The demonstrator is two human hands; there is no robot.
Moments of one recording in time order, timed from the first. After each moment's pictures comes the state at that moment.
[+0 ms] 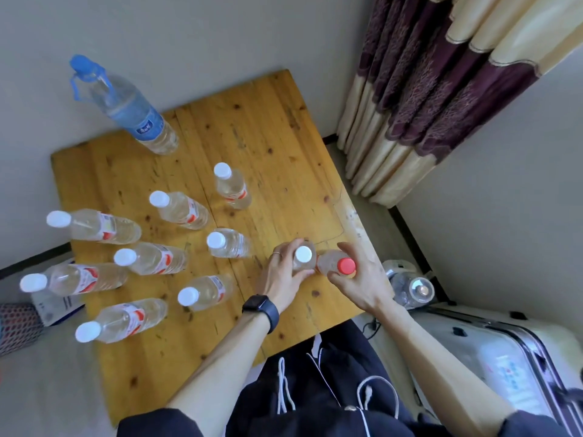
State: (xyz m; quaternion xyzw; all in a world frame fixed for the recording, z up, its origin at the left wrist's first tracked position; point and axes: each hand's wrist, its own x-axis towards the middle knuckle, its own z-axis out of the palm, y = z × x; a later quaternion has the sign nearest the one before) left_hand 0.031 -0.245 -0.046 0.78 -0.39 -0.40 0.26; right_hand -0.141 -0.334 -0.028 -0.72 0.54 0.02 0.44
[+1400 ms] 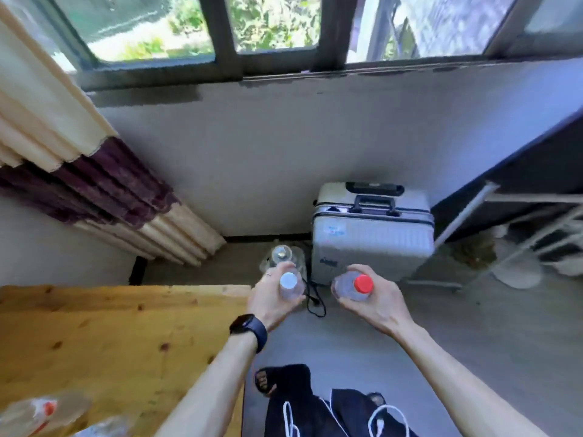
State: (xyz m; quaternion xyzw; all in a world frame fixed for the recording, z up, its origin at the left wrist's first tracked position) left_hand -0.227 -0.237 0.006 0.42 -0.83 -0.38 0.02; right_hand -0.411 -0.074 0.000 -0.34 0.84 -0.30 0.31
